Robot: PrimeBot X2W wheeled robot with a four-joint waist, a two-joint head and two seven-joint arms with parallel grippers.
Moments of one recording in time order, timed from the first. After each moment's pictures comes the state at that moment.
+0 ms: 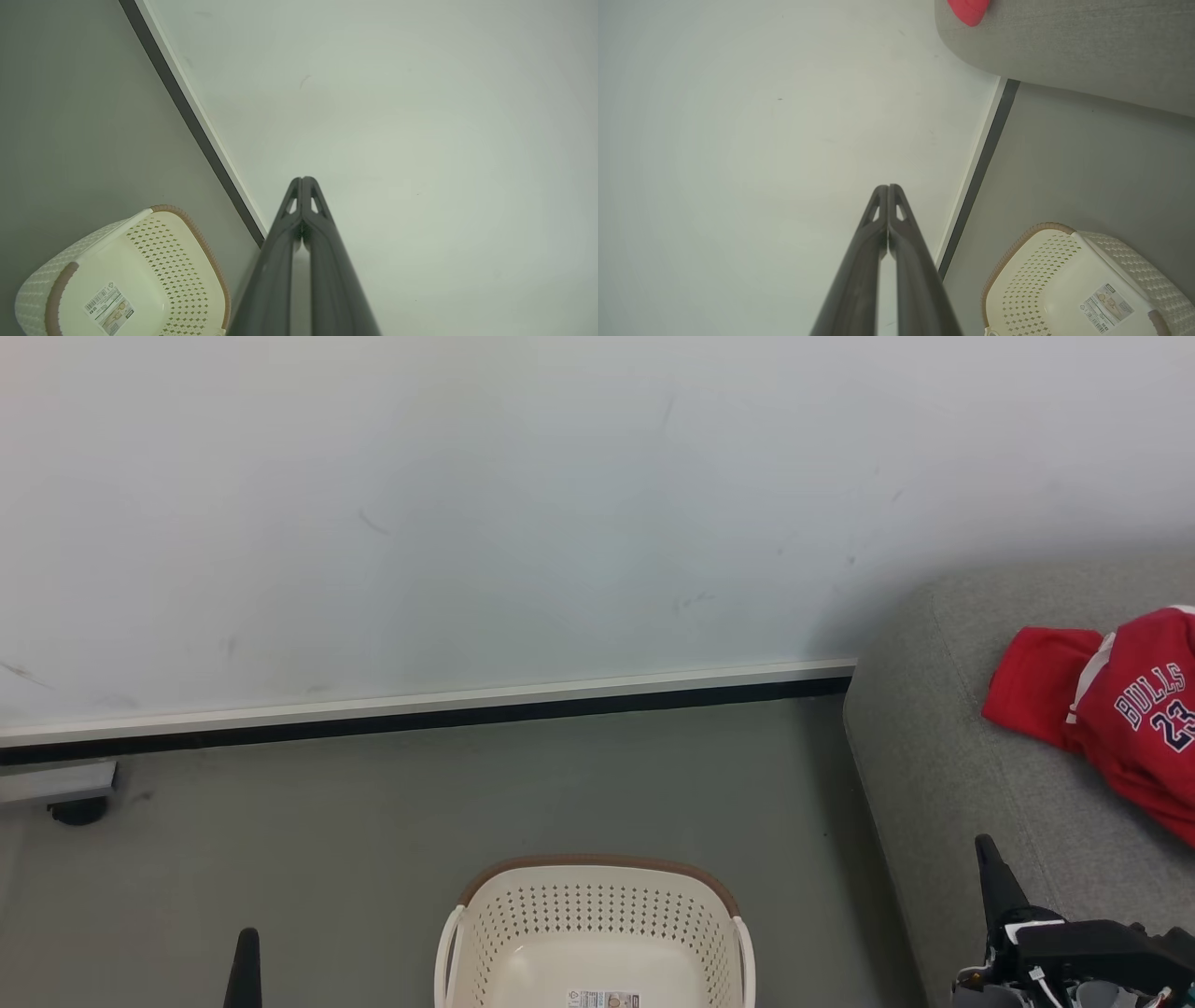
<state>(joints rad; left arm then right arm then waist) -0.07 0.05 0.06 0.20 -1.29 -0.11 -0.03 -0.16 -0.10 -0.01 0.31 1.34 0.13 0.05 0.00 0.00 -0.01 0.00</state>
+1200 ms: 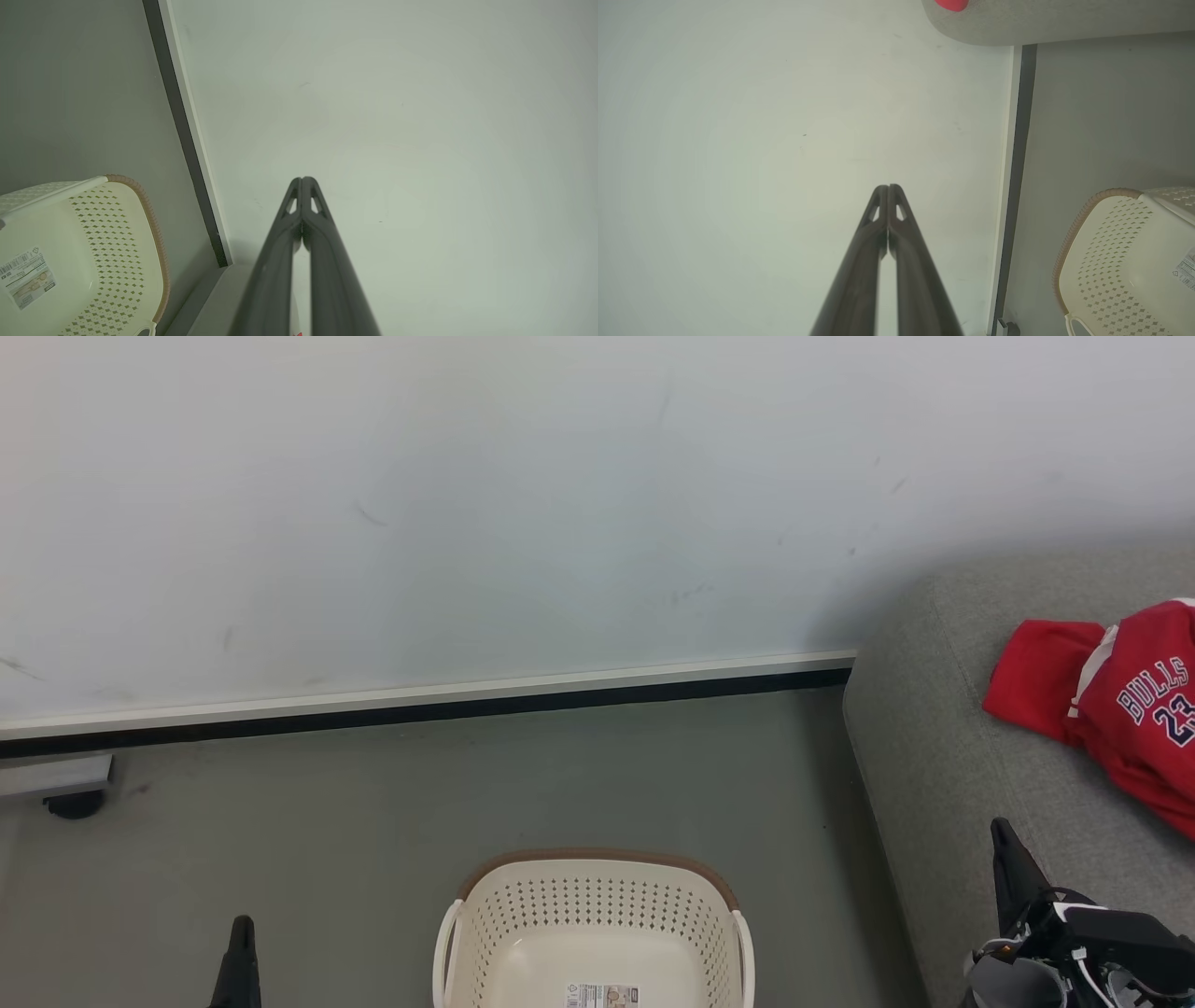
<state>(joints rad) -0.11 0.05 0.08 0.25 -1.57 -0.13 0.02 -0.22 -0.09 -0.10 0.36 1.60 0.13 0.15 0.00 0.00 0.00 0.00</state>
